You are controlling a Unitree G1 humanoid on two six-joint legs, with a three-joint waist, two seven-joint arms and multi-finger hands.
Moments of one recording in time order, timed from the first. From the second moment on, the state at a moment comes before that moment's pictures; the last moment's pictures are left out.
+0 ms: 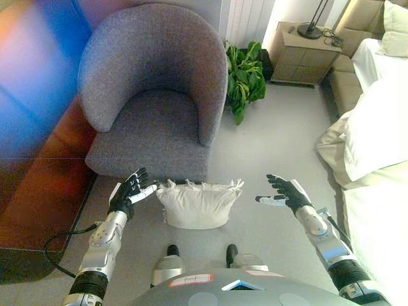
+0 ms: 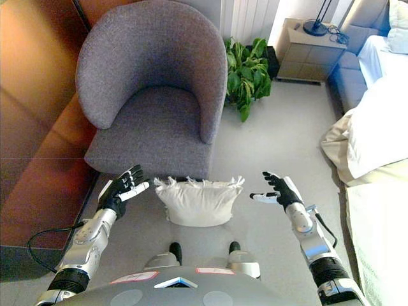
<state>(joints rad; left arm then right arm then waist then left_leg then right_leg) 0.17 0.40 -0.04 0.46 -0.37 -0.11 -0.10 0.10 -0.46 0.20 0.43 -0.08 0.03 0.03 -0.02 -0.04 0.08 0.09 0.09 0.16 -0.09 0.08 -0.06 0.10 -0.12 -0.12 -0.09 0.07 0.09</state>
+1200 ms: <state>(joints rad) 0.17 0.41 -0.04 0.33 -0.41 -0.11 -0.13 0.10 -0.50 0.27 0.44 -0.17 0.04 0.05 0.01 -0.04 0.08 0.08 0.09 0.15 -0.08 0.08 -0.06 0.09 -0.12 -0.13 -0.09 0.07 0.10</state>
